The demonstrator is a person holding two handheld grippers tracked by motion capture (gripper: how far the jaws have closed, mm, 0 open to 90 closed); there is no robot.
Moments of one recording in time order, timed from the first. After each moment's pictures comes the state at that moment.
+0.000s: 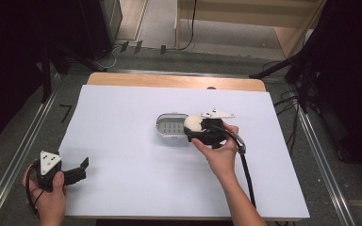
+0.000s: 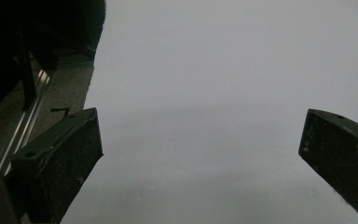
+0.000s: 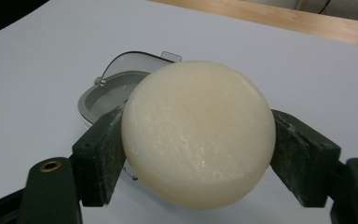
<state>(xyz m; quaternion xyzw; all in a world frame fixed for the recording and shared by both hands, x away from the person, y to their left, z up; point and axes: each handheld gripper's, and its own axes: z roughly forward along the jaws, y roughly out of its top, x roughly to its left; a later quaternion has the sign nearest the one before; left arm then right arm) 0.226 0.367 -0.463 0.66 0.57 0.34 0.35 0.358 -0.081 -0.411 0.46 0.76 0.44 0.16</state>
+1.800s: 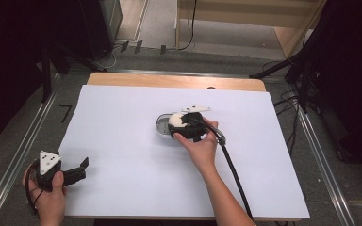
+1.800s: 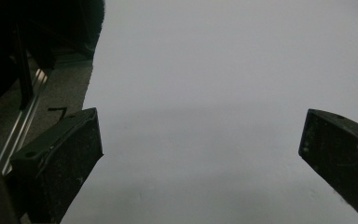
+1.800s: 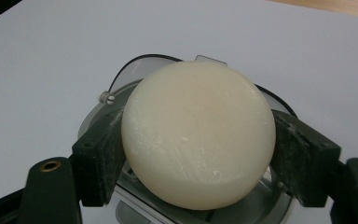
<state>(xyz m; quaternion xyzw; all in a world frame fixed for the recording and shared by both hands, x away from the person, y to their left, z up) 0.226 0.368 -0.463 0.66 0.57 0.34 0.35 0.387 -0.030 -0.432 0.47 0.77 0.42 0.13</state>
